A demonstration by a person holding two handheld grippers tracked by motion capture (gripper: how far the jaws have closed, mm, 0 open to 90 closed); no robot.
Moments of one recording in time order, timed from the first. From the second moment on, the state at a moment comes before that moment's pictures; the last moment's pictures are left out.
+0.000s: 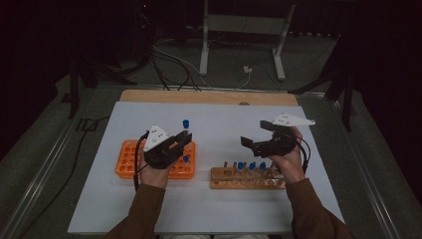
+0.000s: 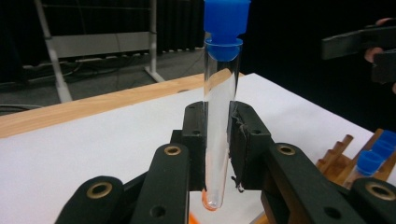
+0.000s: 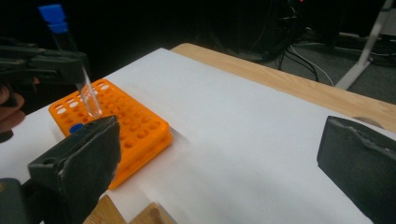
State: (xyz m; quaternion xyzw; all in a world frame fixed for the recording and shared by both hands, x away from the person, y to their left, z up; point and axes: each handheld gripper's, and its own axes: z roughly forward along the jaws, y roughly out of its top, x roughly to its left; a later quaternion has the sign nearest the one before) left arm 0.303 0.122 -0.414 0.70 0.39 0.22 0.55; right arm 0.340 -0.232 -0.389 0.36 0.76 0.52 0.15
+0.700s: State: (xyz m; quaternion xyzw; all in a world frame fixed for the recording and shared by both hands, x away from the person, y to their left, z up) left arm 0.290 0.154 -0.439 0.71 0.39 0.23 0.54; right arm 0.327 -0.273 -0.399 0.40 0.73 0.52 0.17
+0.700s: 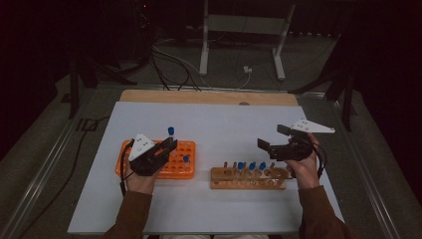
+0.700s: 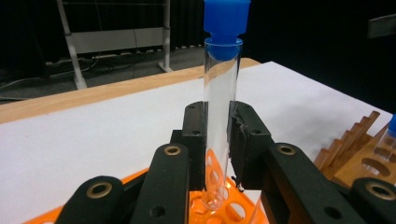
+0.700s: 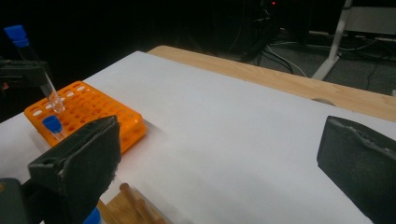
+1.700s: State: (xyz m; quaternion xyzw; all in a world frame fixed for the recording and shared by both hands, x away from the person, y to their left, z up) left arm 0.283 0.148 -0.470 0.73 0.38 0.19 0.53; right arm 0.310 -0.298 -0.411 0.41 0.71 0.54 0.18
